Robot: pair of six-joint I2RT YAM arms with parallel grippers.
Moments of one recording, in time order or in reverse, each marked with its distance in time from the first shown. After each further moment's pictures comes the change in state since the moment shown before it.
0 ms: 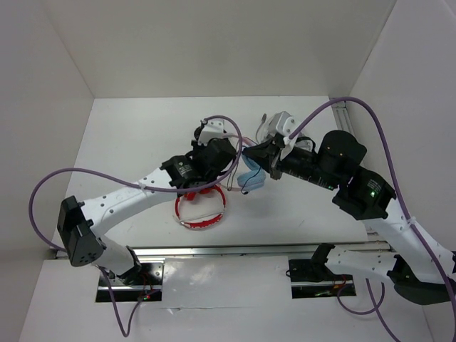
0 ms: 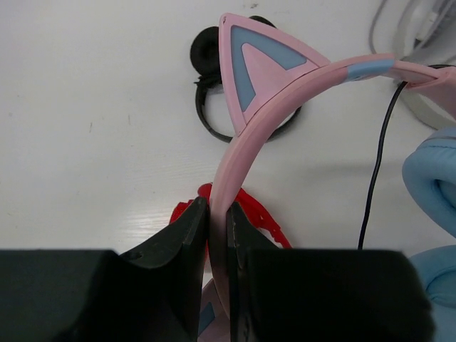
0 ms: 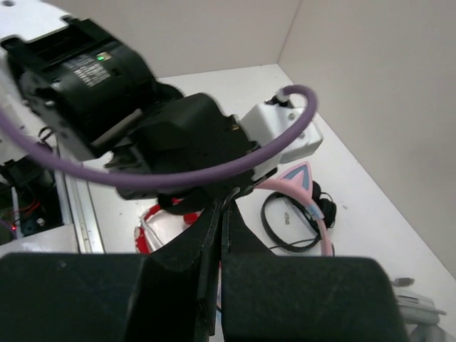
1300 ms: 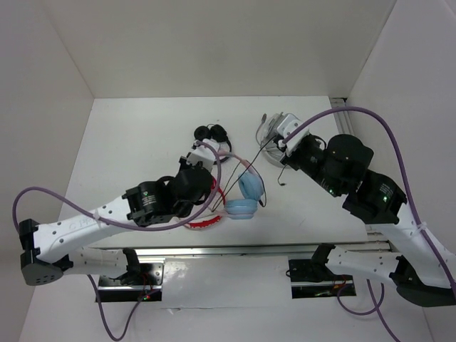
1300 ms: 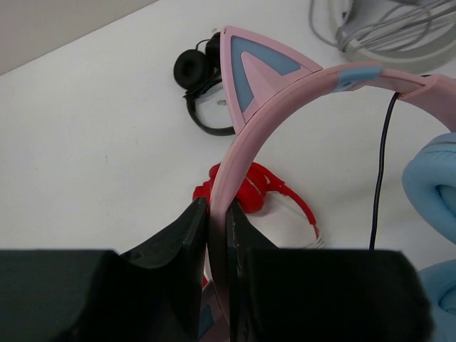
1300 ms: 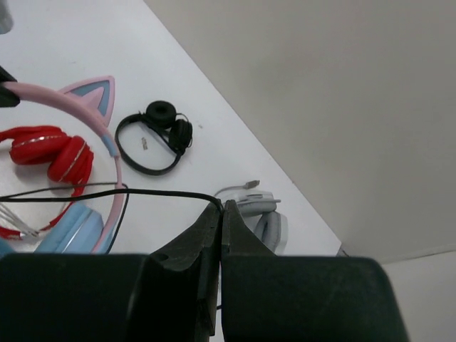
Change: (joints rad) left arm -0.209 -0.307 -0.192 0.037 -0.041 0.236; right arm 0.006 -0.030 0.032 -0.164 0.479 -0.302
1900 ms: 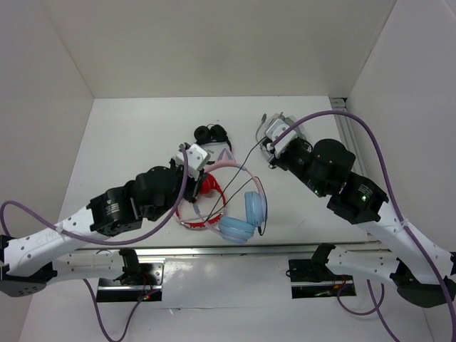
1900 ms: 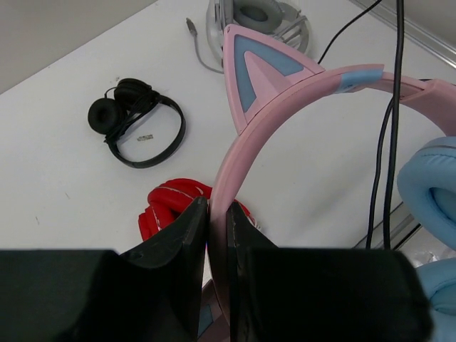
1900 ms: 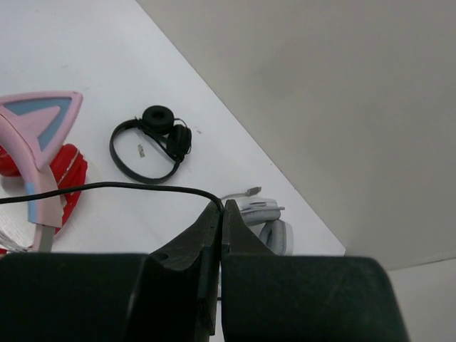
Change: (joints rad) left arm -0.003 -0.209 -0.021 0.083 0.385 0.163; right arm 0.000 -0.013 -0.154 0.191 0.005 -0.019
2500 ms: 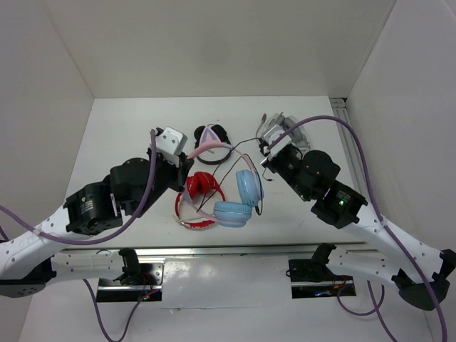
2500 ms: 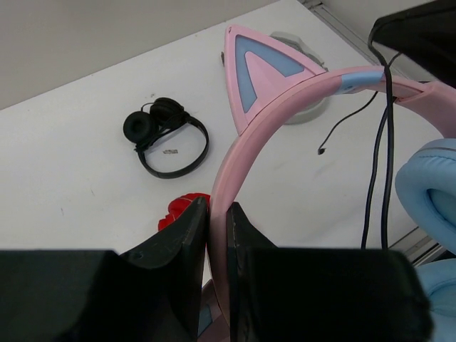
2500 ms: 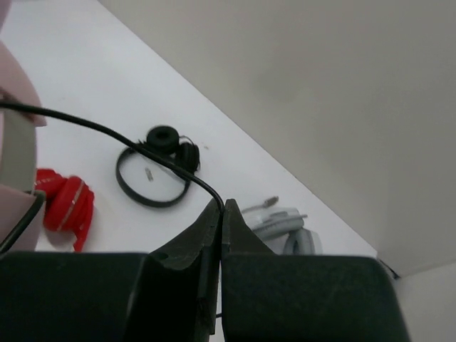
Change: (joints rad) left arm 0.000 -0.022 0.154 -0.100 -0.113 -0.064; right arm 0.000 -0.032 -0.242 0.291 0.055 0.075
